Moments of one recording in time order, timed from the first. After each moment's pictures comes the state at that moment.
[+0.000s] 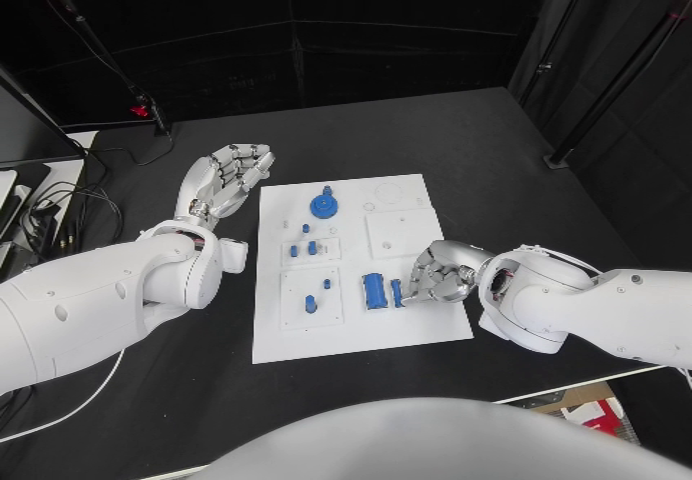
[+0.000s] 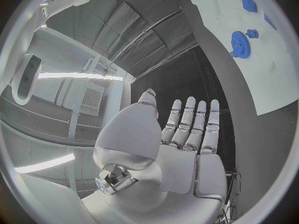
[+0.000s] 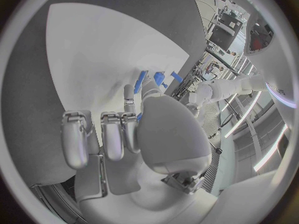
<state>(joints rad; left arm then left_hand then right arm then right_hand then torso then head) 1.22 -0.66 -0.24 1.35 -0.15 -0.55 0.68 1.33 0.12 -0.14 0.29 0.32 0.47 0.16 0.57 0.07 0.57 0.24 0.53 0.07 0.34 0.24 0.69 0.08 0.12 0.51 0.29 0.07 0.53 1.02 -1.15 -0.13 1.92 -1.28 -0.39 -0.42 1.37 -0.07 -0.05 0.29 0.05 0.93 0.11 0.52 0.27 1.46 0.04 1.57 1.31 1.47 -0.01 1.57 1.31 0.01 1.47 0.10 1.57 1.31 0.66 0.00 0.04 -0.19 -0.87</state>
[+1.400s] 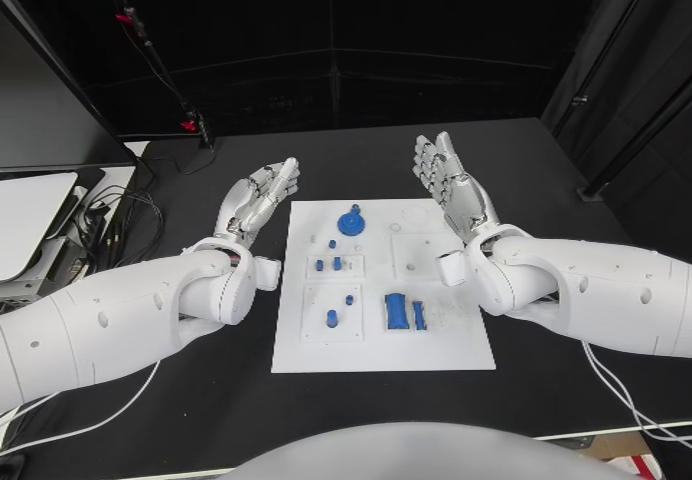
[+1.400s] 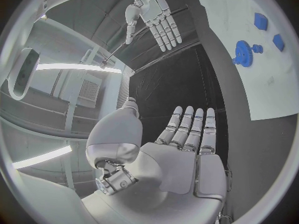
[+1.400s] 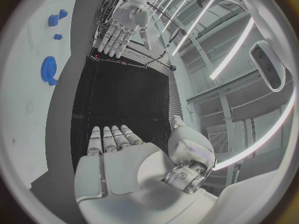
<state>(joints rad) 1.12 -0.71 -0.12 1.45 -0.11 -0.59 0.65 0.80 0.01 -0.14 0.20 0.10 0.33 0.14 0.36 0.01 0.34 0.15 0.37 0.01 0.21 0.15 0.47 0.01 0.10 0.34 0.19 0.02 0.33 1.09 -0.86 -0.07 1.58 -0.22 -0.57 0.62 0.13 0.00 0.00 0.00 0.00 0.01 0.00 0.01 0.00 0.01 0.00 0.00 0.02 0.00 0.00 0.01 0.03 0.01 0.01 0.00 0.00 0.11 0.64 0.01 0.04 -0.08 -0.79</state>
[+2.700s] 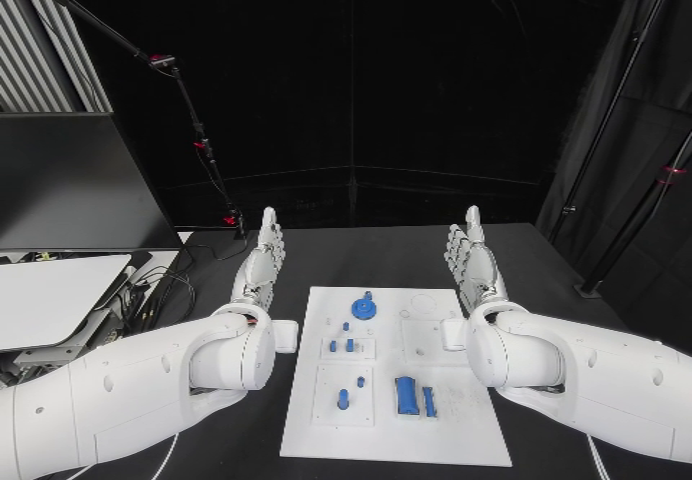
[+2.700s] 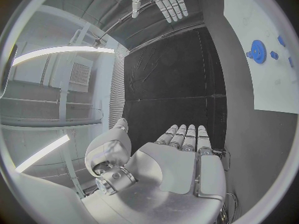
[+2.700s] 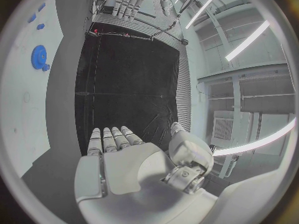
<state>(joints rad) 1.05 -0.78 0.00 1.57 0.00 -0.76 0.52 0.16 0.00 0.00 0.01 0.00 0.03 0.00 0.03 0.00 0.03 0.00 0.04 0.00 0.01 0.00 0.09 0.00 0.01 0.03 0.00 0.00 0.02 1.05 -0.78 0.00 1.57 0.00 -0.76 0.51 0.01 0.00 0.00 0.00 0.00 0.01 0.00 0.00 0.00 0.01 0.00 0.00 0.00 0.00 0.00 0.00 0.00 0.01 0.01 0.00 0.00 0.00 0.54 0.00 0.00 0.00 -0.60</state>
